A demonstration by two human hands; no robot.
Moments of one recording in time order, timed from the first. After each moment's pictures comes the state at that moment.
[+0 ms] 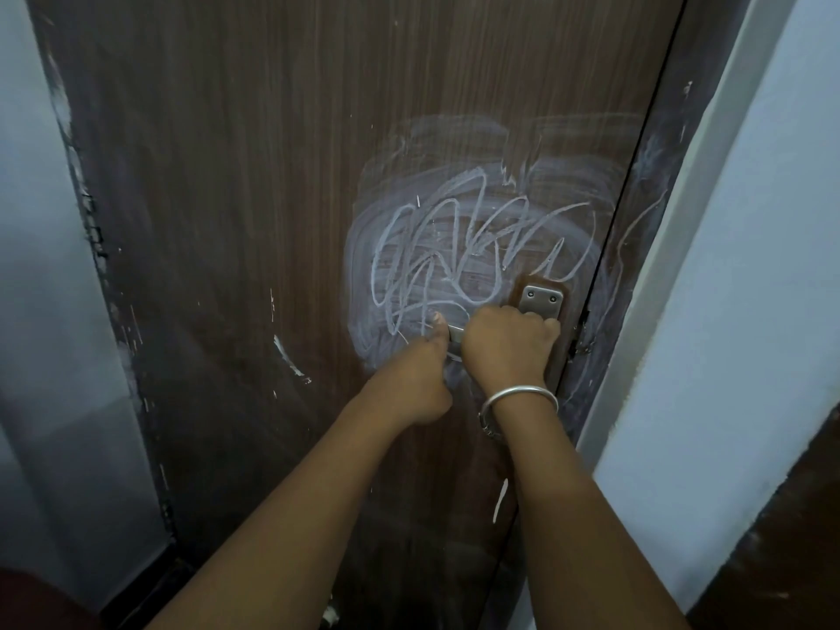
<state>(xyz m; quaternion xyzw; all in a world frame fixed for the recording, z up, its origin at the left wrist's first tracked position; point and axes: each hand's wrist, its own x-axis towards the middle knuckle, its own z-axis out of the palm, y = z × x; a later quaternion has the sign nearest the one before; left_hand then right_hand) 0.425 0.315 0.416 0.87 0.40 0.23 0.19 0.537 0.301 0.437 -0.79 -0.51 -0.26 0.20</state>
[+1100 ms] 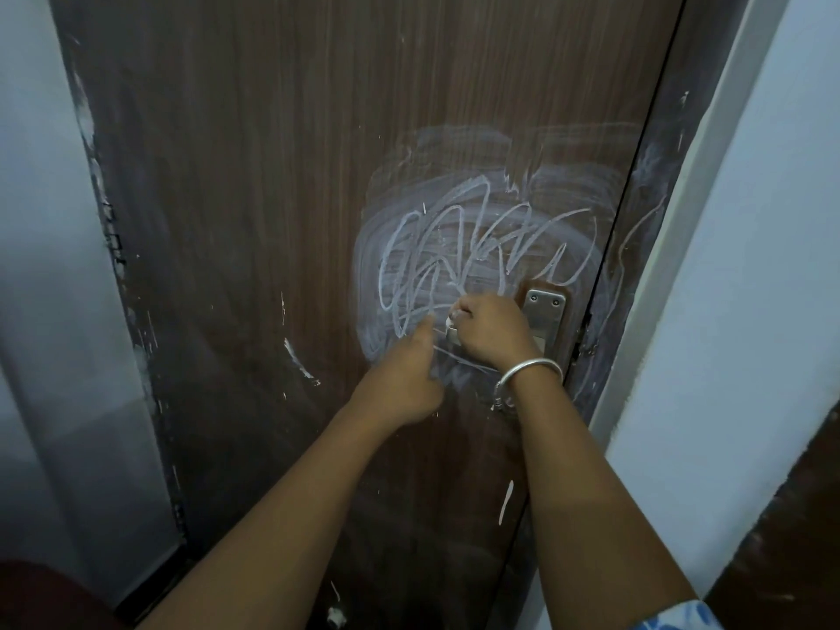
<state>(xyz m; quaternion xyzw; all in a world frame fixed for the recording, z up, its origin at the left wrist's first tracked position) 0.412 0.315 0.414 0.84 0.38 0.34 0.21 0.547 0.321 0.455 -0.68 -0.68 -0.07 0.28</state>
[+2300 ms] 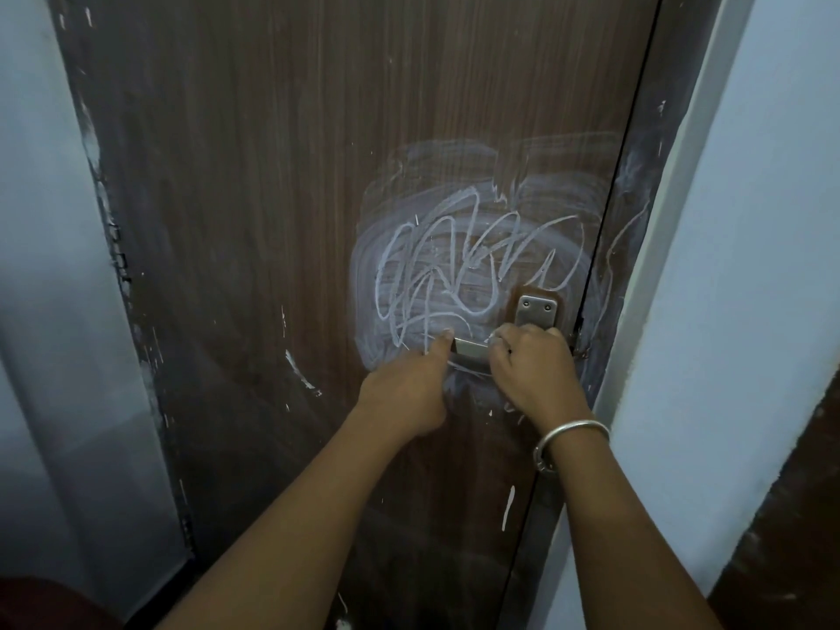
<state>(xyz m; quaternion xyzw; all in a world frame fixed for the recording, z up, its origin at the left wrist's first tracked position) 0.420 0.311 0.413 0.87 0.45 0.20 0.02 0.575 0.274 0.431 -0.68 -0.64 -0.23 0.27</state>
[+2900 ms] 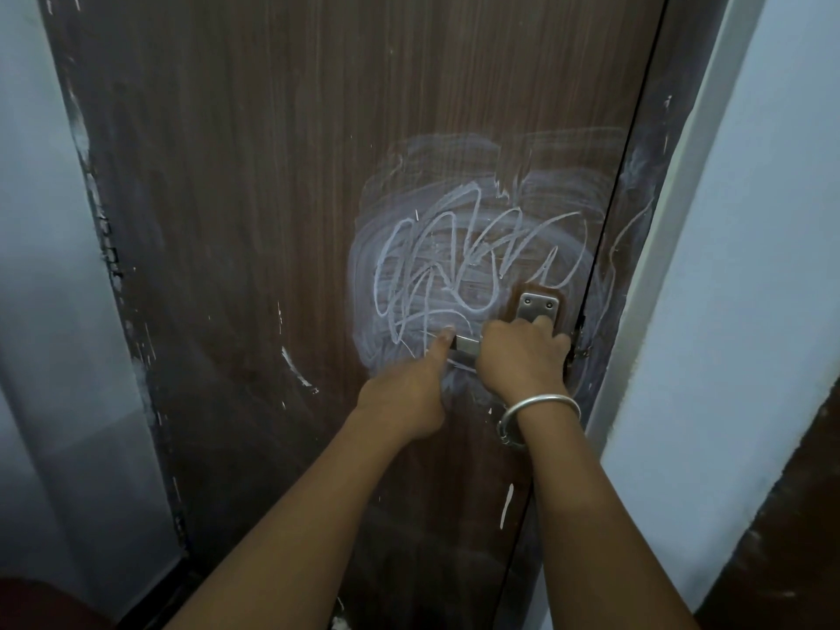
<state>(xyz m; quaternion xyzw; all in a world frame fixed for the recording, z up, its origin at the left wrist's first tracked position) 0.419 0.311 0.410 0.87 0.46 0.19 0.08 0.541 0.277 0.451 -0.81 -0.54 -0.16 0.14</state>
